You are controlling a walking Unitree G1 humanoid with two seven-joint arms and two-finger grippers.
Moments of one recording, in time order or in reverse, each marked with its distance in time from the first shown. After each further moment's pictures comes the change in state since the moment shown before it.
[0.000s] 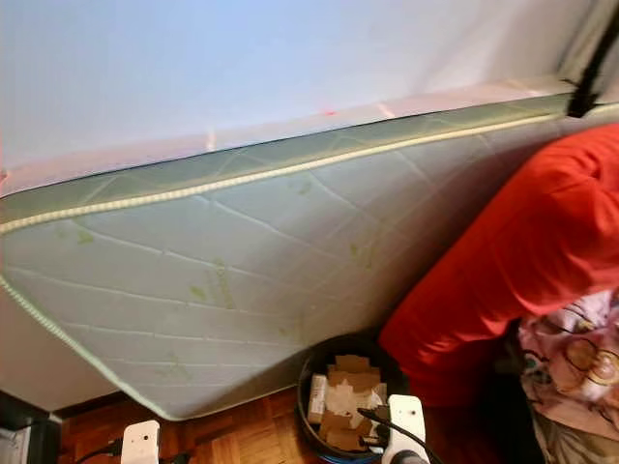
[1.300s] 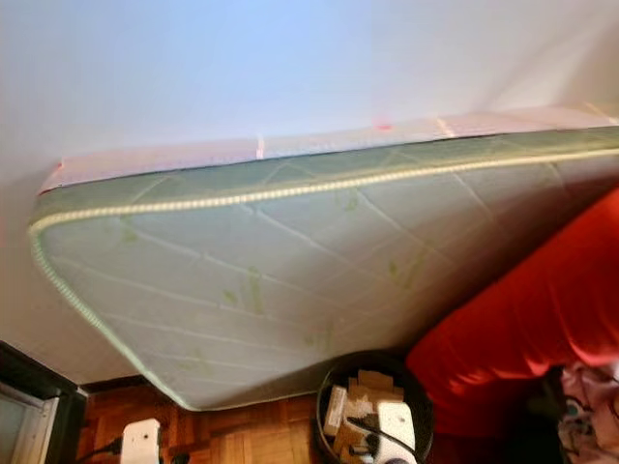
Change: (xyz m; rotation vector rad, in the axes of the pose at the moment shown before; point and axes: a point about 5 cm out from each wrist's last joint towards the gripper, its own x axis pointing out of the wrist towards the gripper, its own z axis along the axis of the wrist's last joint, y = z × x) left arm -0.001 0.003 -0.002 0.001 0.005 0.007; right arm 0.002 0.021 -0.005 -0.014 0.026 0.034
